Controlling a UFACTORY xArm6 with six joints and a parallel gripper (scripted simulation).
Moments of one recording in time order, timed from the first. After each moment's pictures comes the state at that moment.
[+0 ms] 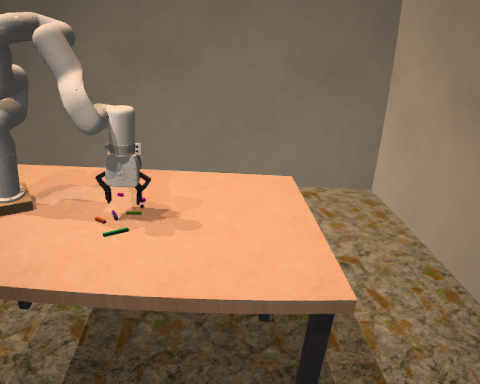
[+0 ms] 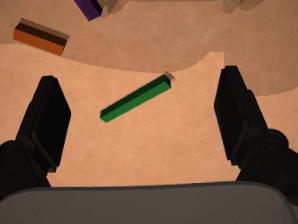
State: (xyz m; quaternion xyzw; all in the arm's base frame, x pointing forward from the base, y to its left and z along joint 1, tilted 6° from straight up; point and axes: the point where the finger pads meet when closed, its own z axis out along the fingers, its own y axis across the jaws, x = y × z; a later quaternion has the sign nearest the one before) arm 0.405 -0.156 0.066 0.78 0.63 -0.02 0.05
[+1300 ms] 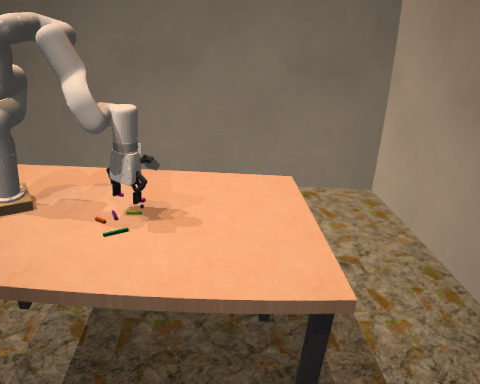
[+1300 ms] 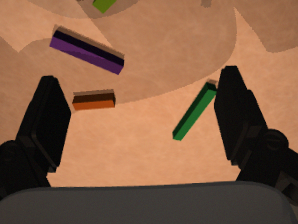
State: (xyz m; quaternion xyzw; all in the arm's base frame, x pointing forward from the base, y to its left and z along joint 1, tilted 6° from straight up) arm 0.414 -0.127 0.063 0.93 0.38 0.00 0.05
